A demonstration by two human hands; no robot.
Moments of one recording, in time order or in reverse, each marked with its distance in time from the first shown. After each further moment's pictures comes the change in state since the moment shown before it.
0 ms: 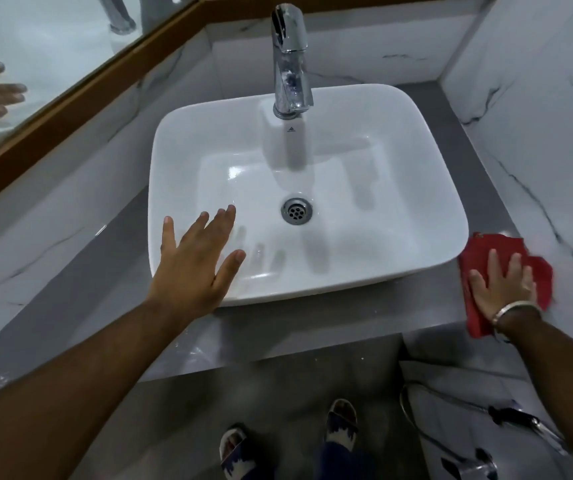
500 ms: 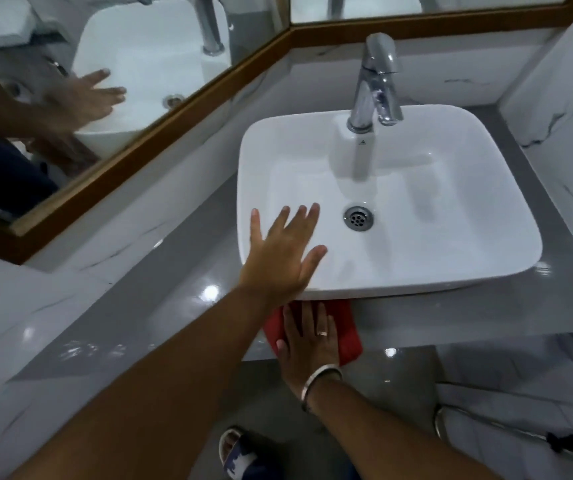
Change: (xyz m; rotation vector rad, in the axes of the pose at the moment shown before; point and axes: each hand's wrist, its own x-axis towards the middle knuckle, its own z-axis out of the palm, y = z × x) left_hand -0.006 0.006 -0.012 -0.026 0.054 0.049; right_hand -0.286 -0.295 0.141 -0.121 -0.096 -0.739
